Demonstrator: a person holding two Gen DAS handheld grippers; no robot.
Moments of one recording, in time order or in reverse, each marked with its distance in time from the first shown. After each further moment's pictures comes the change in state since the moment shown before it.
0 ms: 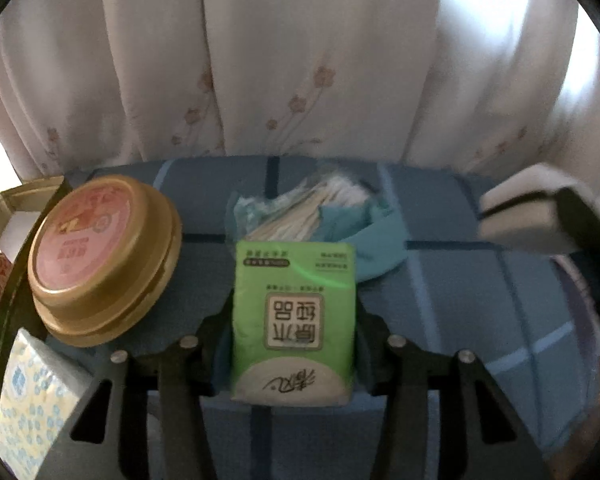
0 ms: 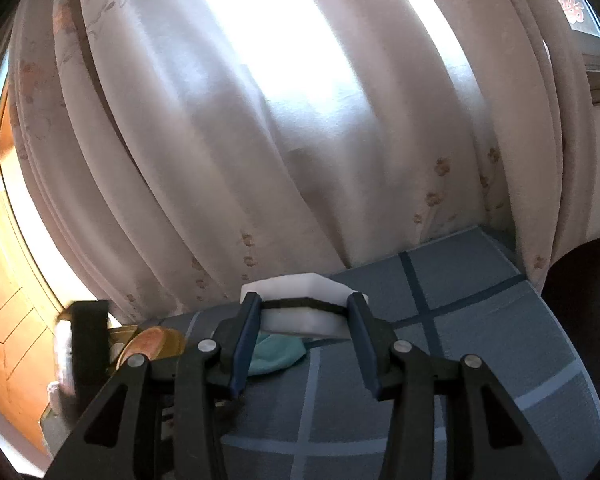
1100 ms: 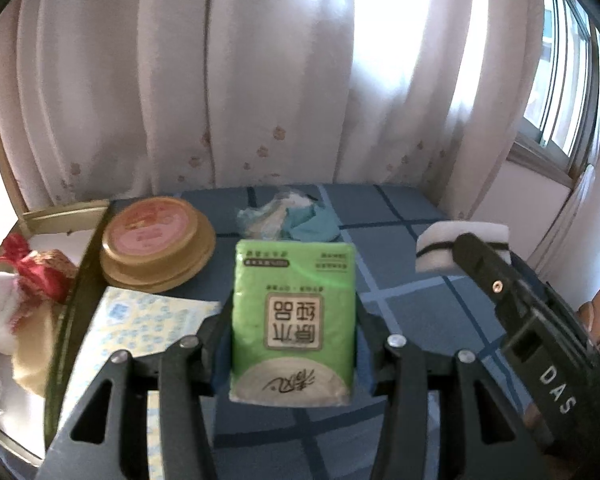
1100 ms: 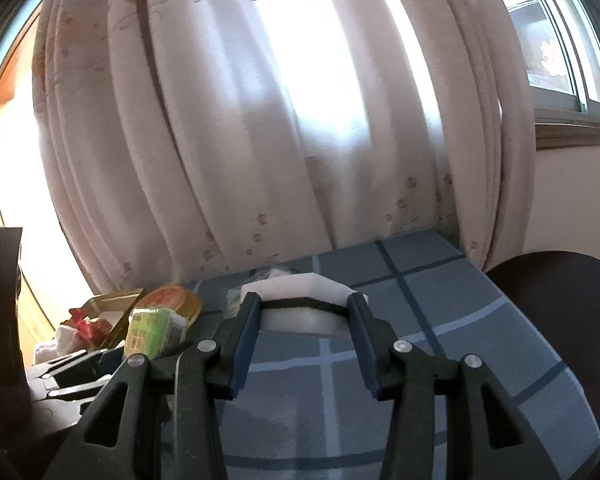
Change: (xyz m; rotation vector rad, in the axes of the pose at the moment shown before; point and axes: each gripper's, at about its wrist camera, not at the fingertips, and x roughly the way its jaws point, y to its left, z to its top) left arm -0.108 0.037 -0.054 0.125 -0.149 -0.197; right arm -0.088 0.079 -0.055 -0.126 -0.055 -0.190
